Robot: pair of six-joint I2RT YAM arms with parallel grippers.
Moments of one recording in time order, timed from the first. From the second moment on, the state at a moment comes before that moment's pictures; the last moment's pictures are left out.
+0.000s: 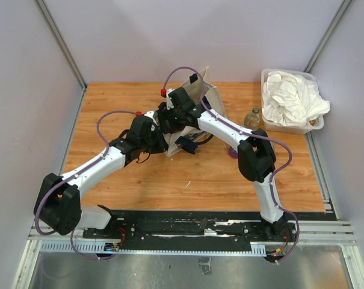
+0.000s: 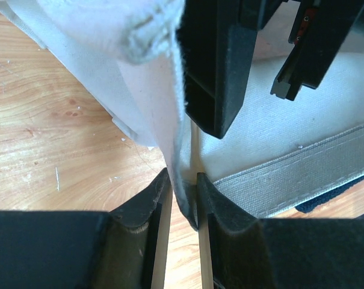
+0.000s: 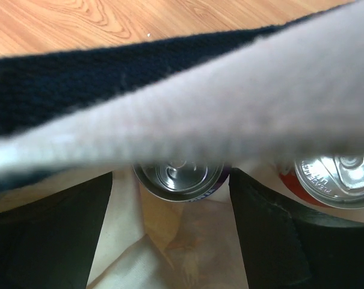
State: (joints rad) left arm -0.52 1.33 0.87 -0.24 0.06 -0.57; right arm 0.73 2.16 1.89 -0.50 -0.08 0.17
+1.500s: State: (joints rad) left arm -0.52 1.30 0.82 -0.22 0.04 -0.57; right arm 0.73 2.17 1.87 -0.48 -0.03 0.19
